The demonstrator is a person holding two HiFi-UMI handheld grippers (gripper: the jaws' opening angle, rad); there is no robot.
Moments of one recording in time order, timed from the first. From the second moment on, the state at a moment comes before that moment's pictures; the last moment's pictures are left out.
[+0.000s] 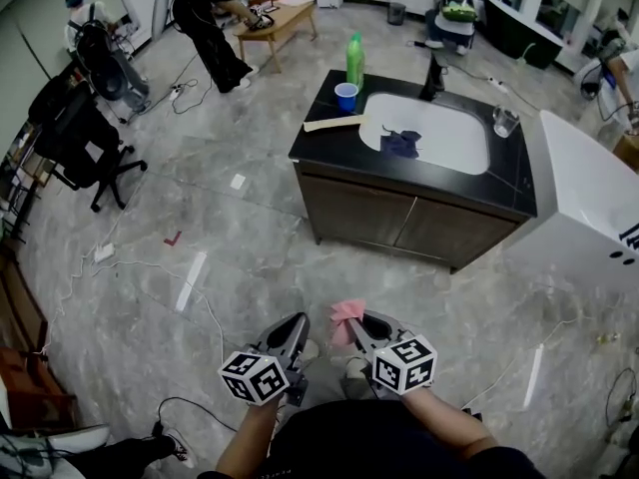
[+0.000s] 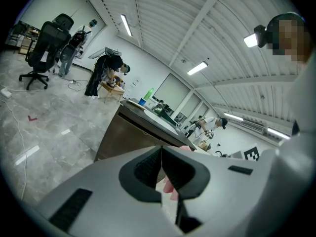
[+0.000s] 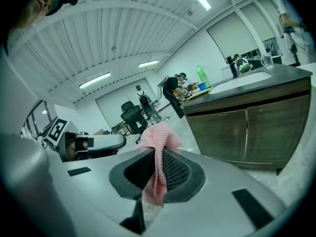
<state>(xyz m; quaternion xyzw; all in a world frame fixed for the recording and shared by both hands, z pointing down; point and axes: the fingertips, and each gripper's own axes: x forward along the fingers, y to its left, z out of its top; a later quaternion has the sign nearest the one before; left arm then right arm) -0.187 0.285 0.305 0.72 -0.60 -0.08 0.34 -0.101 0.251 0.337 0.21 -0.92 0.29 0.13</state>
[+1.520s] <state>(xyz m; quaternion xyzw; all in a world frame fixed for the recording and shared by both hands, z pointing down) -0.357 0.045 0.410 0.81 -0.46 0.02 0.36 -0.271 0.046 0.444 0.35 -0.86 0.32 0.18</state>
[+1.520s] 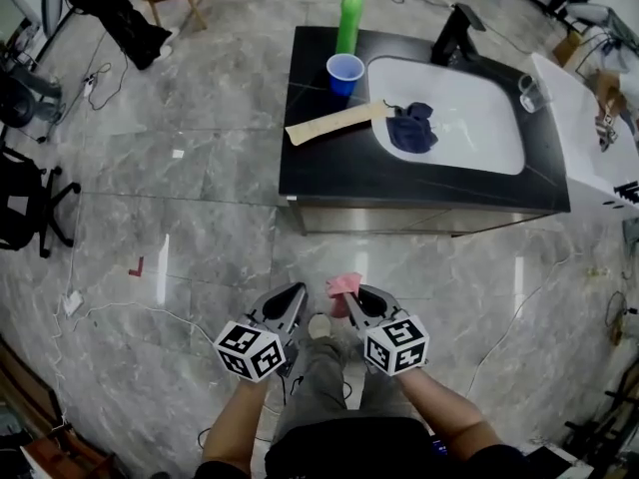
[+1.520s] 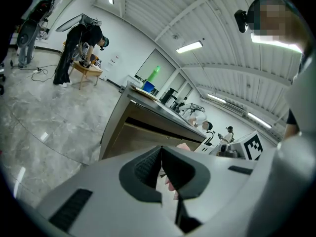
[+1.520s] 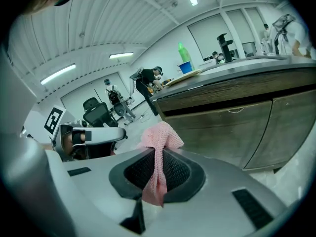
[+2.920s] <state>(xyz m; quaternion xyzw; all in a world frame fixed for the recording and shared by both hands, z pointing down) -0.368 -0.039 0.465 0.78 -0.53 0.04 0.34 -0.271 -0.102 0.517 0.37 -0.88 0.26 0.17</state>
